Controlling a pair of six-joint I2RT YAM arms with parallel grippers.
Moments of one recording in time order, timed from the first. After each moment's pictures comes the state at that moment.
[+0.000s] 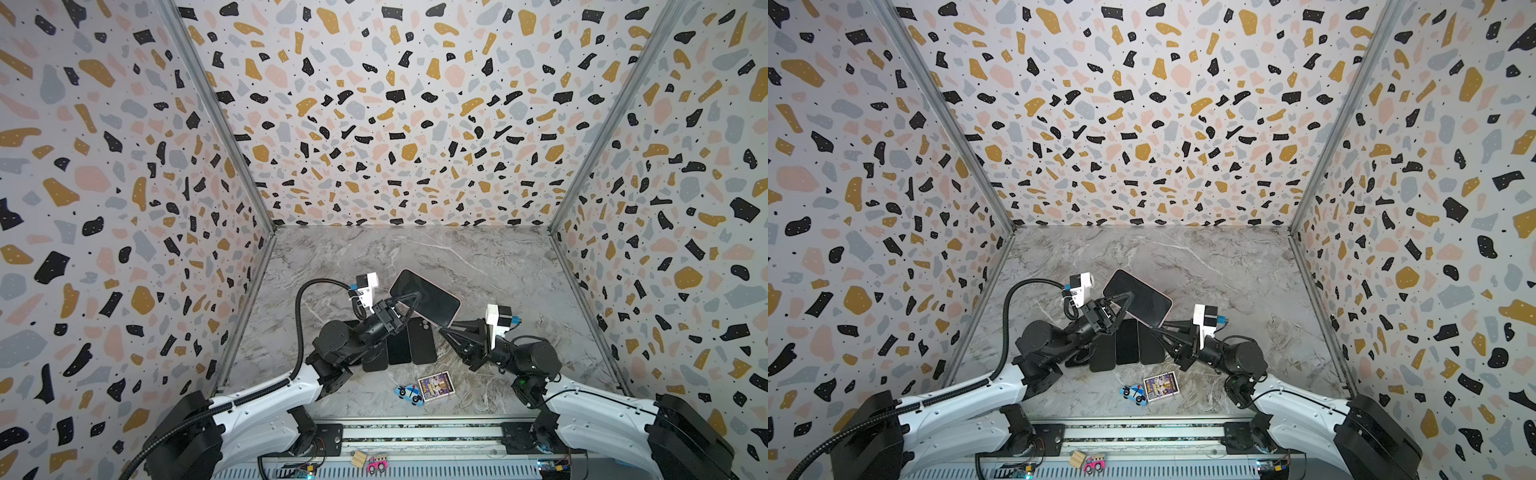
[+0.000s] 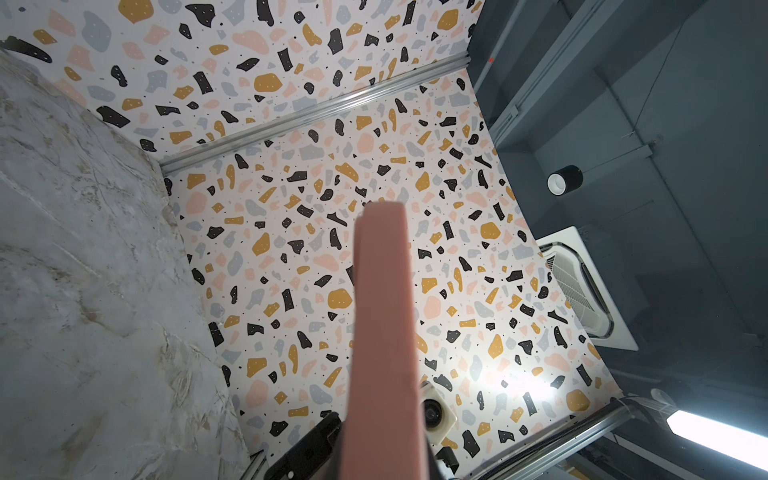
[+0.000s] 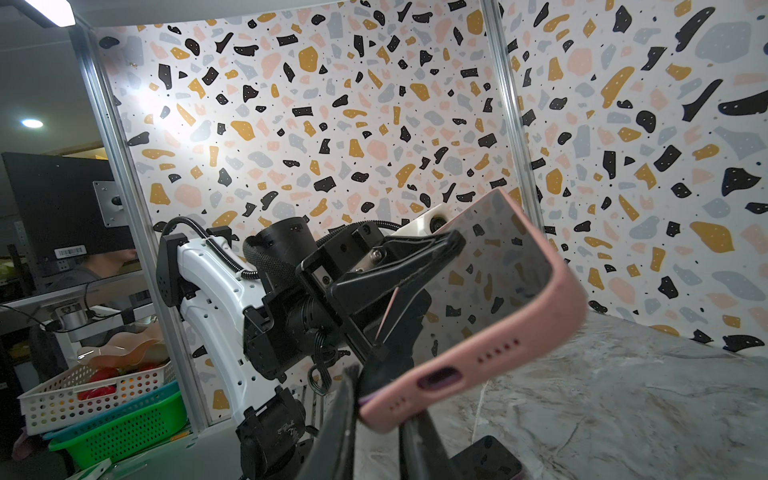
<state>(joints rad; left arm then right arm) -0.85 1.04 0.46 0.91 0.17 -1.34 0.82 0.98 0.23 1.20 -0.45 0.45</state>
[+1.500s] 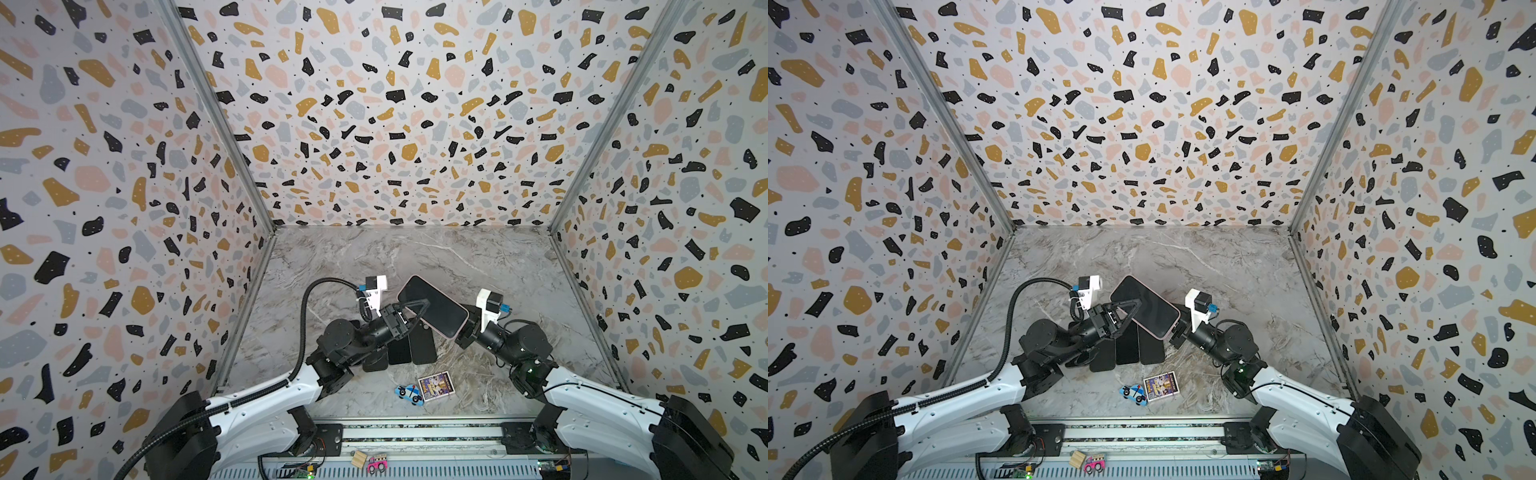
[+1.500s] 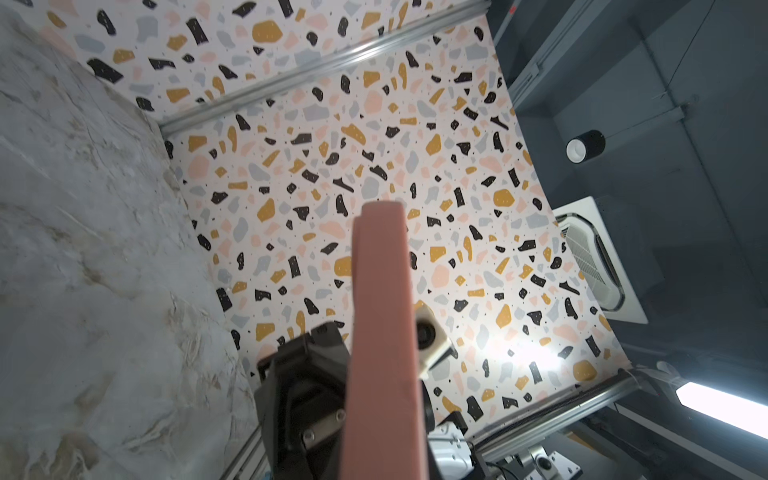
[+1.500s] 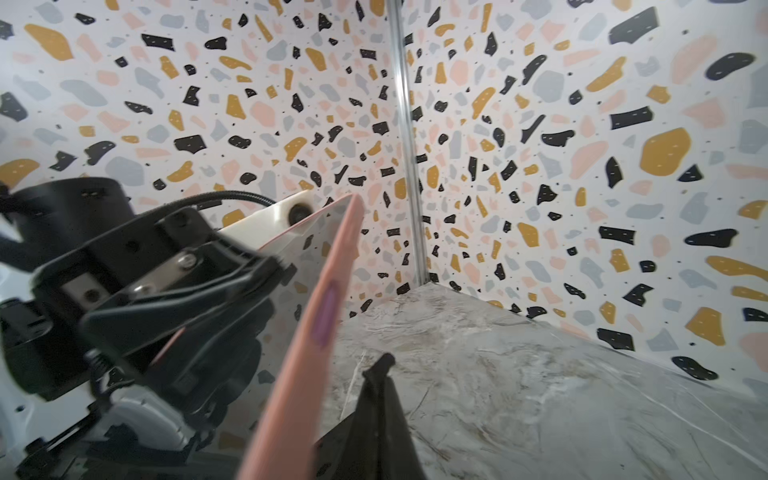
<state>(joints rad) -0.89 1.03 0.49 0.81 0.24 -1.30 0.78 0.99 0.34 0.93 -0.21 0.20</state>
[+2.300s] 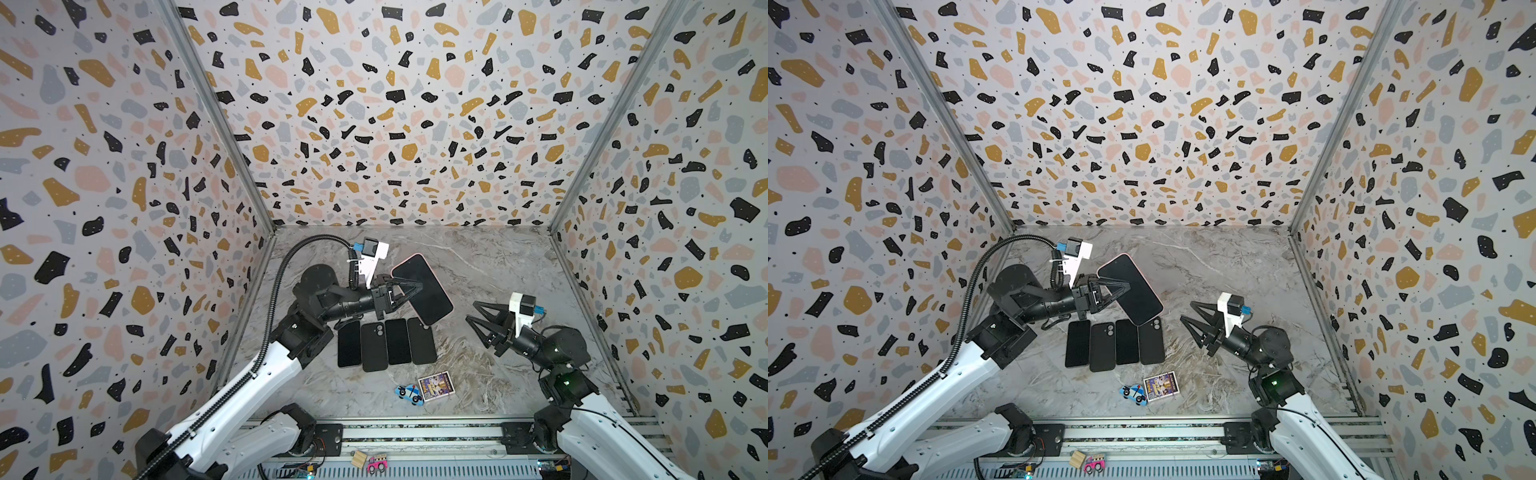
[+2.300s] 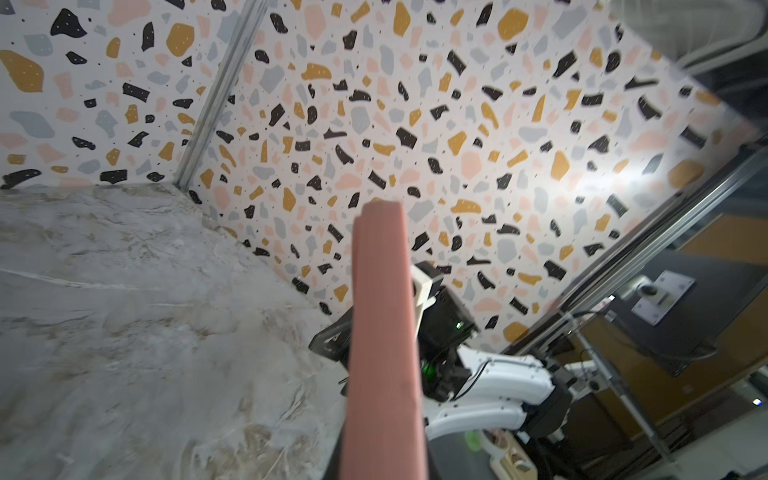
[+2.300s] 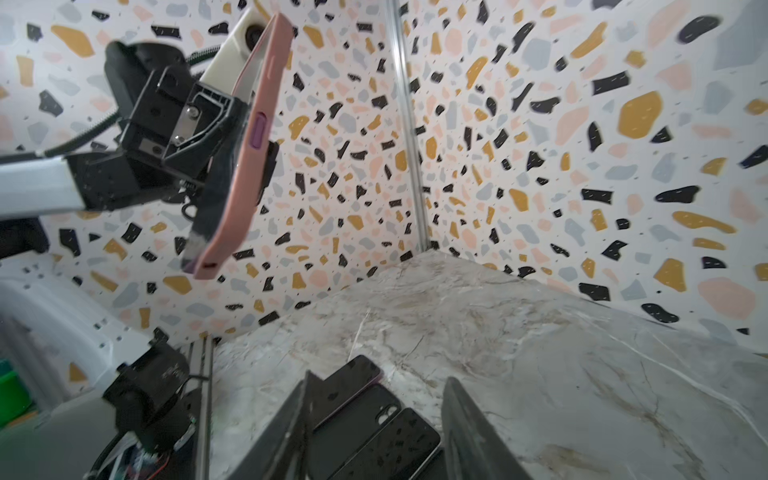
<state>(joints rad) -0.58 1.00 0.98 0.02 0.77 -0.59 0.44 0.63 0.35 0.45 -0.67 0.26</state>
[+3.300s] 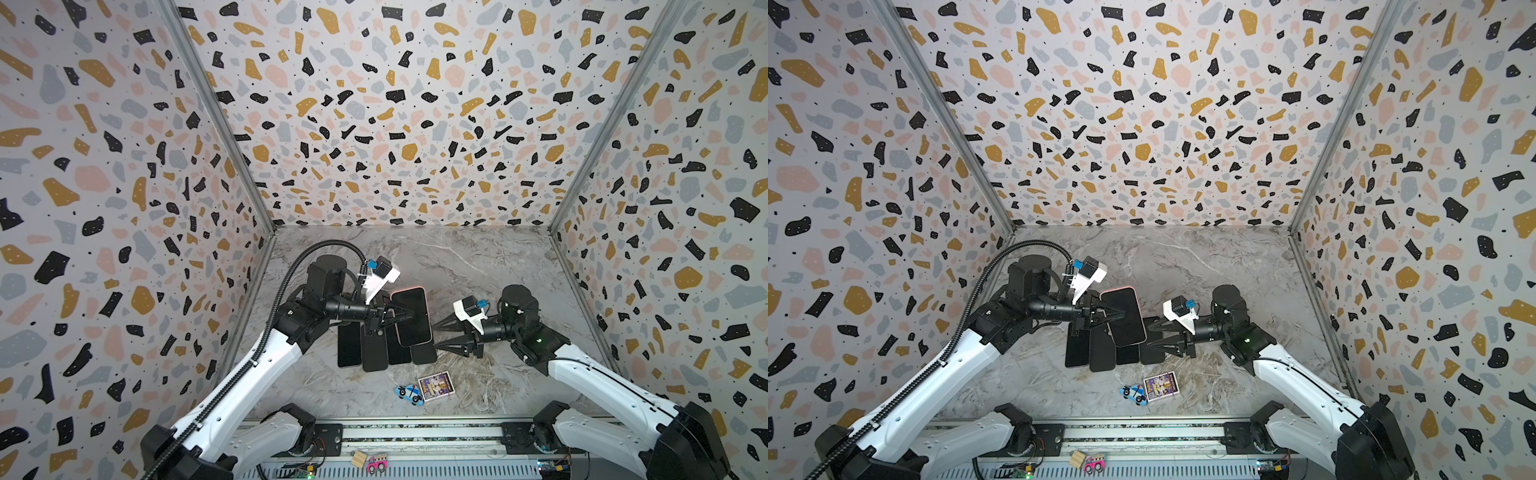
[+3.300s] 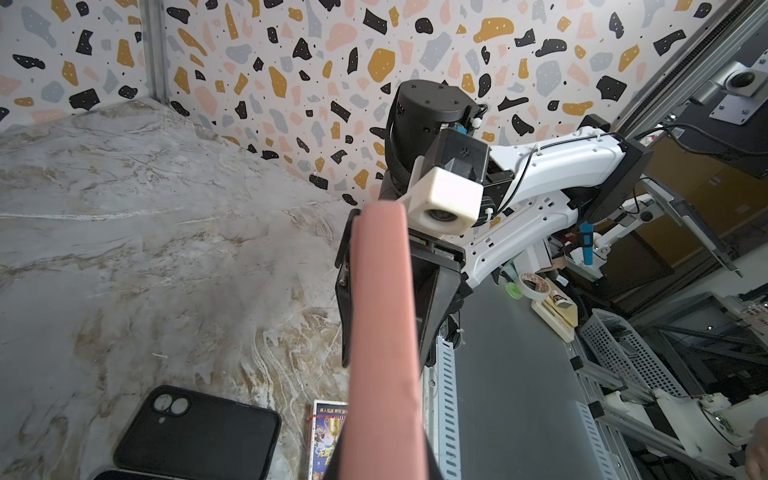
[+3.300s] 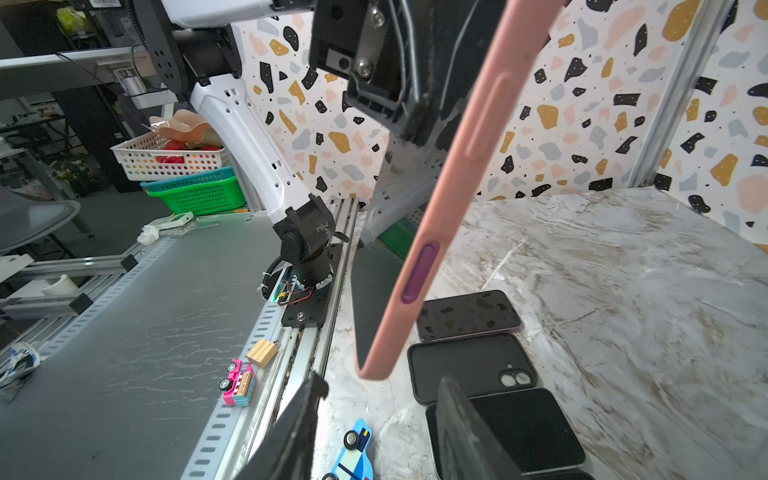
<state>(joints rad) -0.50 1.06 1.03 -0.41 1.00 -0.07 0.60 1.04 0.63 0.14 -1.08 -0.16</state>
